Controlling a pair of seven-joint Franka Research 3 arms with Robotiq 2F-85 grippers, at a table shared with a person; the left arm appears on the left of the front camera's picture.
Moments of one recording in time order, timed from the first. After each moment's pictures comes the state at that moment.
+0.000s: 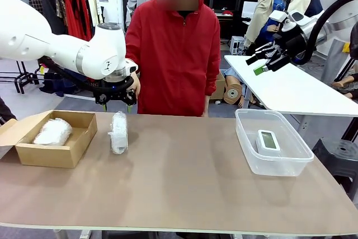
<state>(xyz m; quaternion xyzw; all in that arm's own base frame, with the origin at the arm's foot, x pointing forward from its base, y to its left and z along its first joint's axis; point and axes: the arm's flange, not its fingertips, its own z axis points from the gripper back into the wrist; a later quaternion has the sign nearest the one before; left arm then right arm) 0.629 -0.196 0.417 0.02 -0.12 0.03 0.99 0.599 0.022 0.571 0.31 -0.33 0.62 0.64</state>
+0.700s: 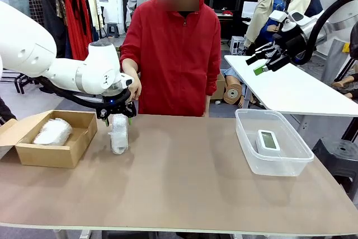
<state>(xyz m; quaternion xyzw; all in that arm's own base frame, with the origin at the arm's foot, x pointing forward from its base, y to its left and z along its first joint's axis) 0.634 -0.182 0.360 -0.04 -0.09 0.02 0.99 0.599 0.022 0.571 0.31 -0.33 0.62 0.64</state>
